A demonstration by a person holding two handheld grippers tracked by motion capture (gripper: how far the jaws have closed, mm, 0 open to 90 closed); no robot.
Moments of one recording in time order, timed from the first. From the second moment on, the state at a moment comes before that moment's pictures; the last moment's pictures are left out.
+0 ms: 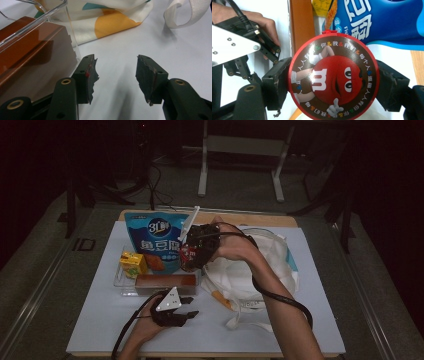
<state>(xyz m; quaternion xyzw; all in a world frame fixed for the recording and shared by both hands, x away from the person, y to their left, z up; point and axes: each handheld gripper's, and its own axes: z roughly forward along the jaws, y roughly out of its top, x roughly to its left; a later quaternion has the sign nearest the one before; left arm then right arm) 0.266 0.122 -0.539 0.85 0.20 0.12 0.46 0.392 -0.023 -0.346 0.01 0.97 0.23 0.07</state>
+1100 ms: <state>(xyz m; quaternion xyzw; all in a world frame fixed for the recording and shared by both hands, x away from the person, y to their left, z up) 0.265 0.122 -0.539 0.85 0.20 0.12 0.47 0.405 -0.014 -0.357 0.02 0.97 0.23 0.07</state>
